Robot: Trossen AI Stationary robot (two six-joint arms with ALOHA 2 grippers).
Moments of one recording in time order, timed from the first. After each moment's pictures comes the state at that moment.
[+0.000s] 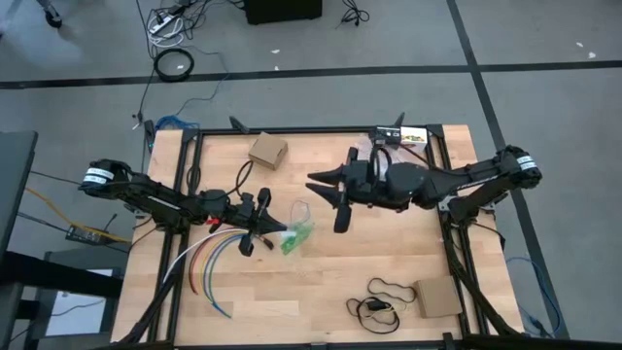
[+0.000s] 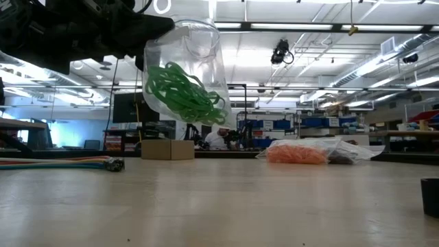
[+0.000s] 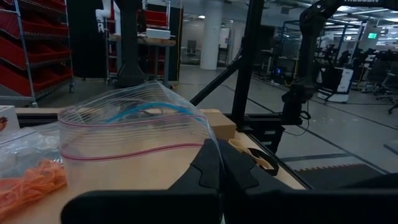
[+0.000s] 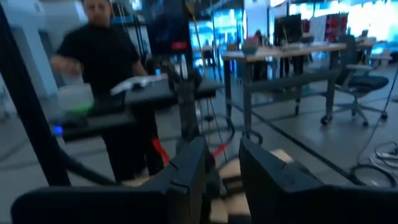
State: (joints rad) left arm -0.09 1.31 0.29 1.11 0.16 -0.11; right arm 0.24 1.42 1.32 0.18 0.44 0.10
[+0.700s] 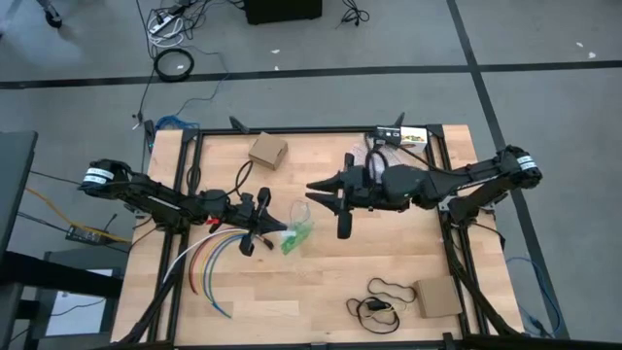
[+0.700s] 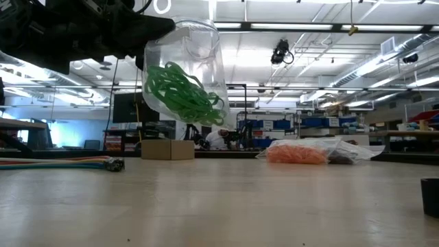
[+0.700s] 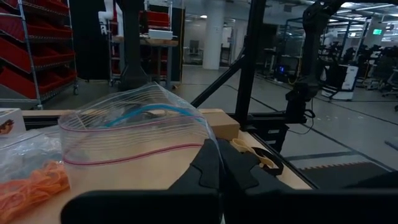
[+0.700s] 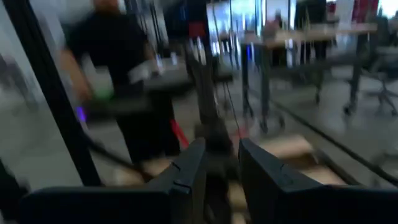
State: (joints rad) left arm -0.09 1.31 0.29 1.10 0.15 -0.09; right arm 0.24 1.42 1.32 0.09 0.36 0.14
